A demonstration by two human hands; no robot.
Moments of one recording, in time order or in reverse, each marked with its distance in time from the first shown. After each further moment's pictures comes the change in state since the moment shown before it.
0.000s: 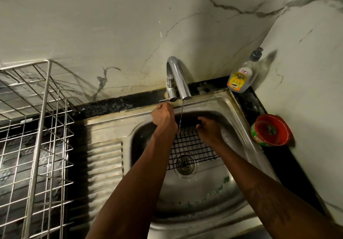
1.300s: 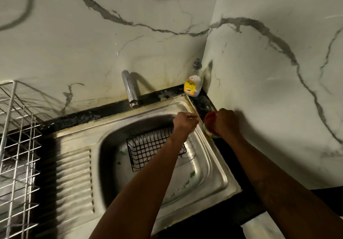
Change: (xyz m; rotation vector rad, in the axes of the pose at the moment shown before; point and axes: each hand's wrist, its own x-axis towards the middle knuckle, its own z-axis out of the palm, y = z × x) left_hand -0.121 -0.108 0.113 0.772 -0.425 0.233; right_hand -0.055 0.047 -0.200 -0.552 0.310 0.128
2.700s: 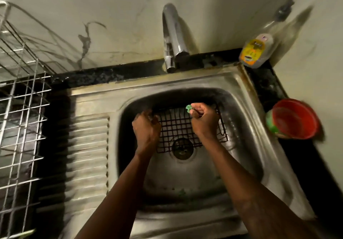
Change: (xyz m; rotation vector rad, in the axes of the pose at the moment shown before) left_hand 0.022 -0.180 -0.186 0.312 0.665 0.116; right_hand -0.051 -0.160 0.190 0.905 -0.108 -0.066
